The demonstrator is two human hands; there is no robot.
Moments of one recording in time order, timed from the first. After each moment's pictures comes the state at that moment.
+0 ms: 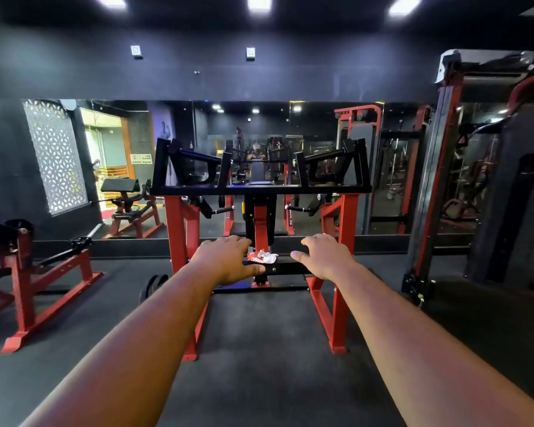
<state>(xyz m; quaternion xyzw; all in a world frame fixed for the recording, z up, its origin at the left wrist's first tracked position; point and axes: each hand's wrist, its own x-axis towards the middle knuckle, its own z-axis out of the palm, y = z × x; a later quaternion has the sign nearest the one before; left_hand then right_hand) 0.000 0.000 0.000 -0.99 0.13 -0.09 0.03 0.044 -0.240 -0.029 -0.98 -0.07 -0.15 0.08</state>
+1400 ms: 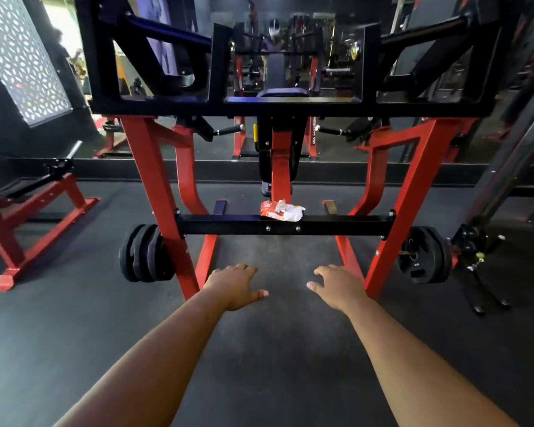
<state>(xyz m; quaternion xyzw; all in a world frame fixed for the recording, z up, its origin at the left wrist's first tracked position) 0.510 0.046 -0.249 -0.98 0.11 0.15 -0.03 0.537 -0.223 -0.293 -0.99 -0.04 0.08 0.10</state>
